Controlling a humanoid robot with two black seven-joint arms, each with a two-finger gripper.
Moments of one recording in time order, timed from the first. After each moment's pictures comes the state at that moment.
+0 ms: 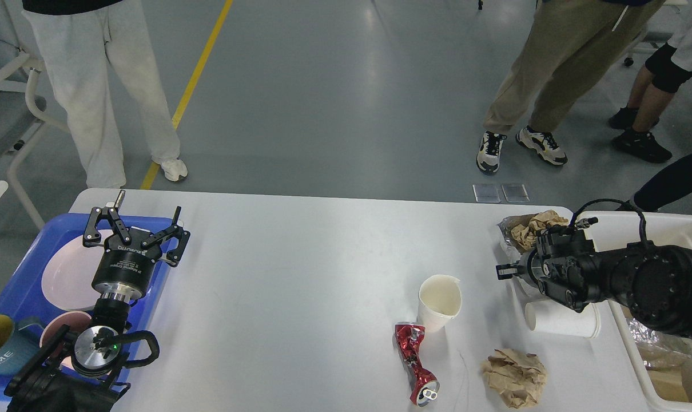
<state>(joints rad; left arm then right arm) -0.32 0.15 -1.35 -0.73 0.03 -0.59 -0.20 1.12 -0.12 -1.17 0.55 -0.41 0.11 -0.04</state>
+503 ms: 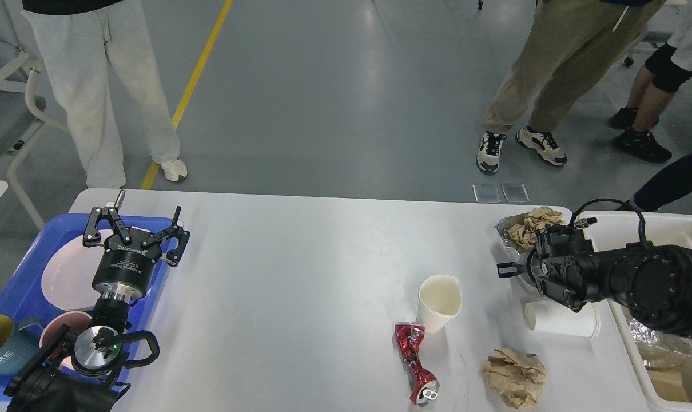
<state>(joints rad) -0.32 0.15 -1.35 -0.73 0.03 -0.59 -0.20 1.13 -0.12 -1.15 0.55 -0.41 0.11 -0.05</state>
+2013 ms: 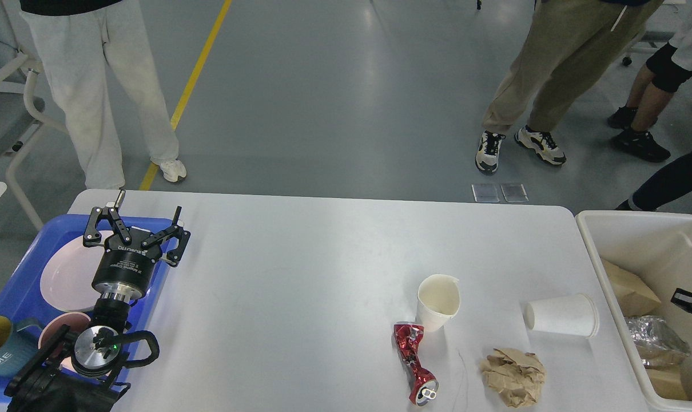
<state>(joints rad) -0.32 0.15 -1.35 -0.73 0.03 -0.59 -0.20 0.78 -0.51 -0.92 0.29 -0.20 0.13 -0.10</state>
